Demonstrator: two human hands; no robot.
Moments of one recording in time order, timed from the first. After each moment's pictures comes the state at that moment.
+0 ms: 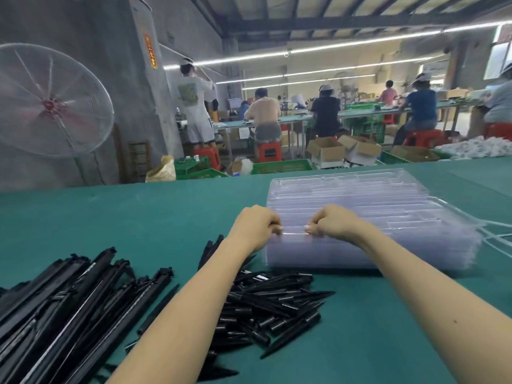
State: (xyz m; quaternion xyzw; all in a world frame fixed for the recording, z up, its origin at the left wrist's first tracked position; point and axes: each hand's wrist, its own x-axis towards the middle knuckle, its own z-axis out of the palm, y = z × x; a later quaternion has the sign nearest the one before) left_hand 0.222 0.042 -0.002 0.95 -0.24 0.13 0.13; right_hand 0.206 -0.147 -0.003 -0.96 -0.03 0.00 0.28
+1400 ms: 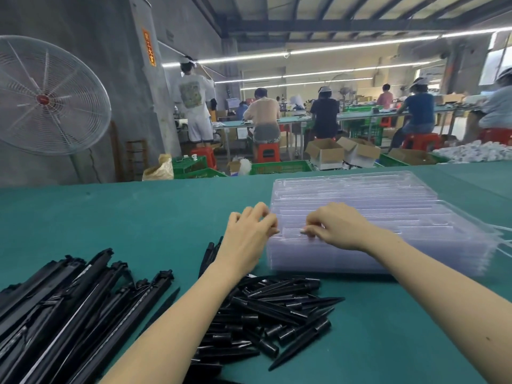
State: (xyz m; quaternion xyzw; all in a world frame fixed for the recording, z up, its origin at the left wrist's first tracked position) left_hand 0.205 0.066 -0.022 0.90 -0.28 0.32 0.05; right_hand 0.213 -0.144 -0.002 -0.97 -0.21 -0.13 0.05
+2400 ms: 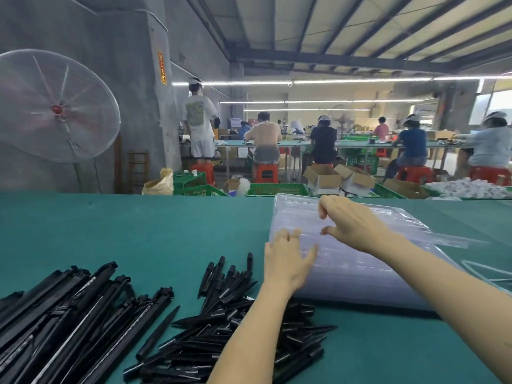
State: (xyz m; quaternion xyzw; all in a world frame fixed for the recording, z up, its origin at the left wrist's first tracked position) left_hand 0.211 -0.005 -0.026 0.95 -0.18 0.15 0.19; right_hand 0.195 -0.151 0.057 -0.96 -0.16 -0.21 0.00
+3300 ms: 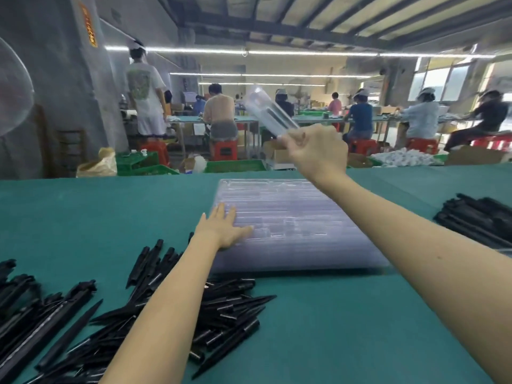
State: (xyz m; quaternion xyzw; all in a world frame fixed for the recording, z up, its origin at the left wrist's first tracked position) left_hand 0.268 -0.003 -0.029 0.98 -0.17 -0.04 0.04; right_hand 0.198 -0.182 0.091 -0.87 0.01 -0.46 0.16
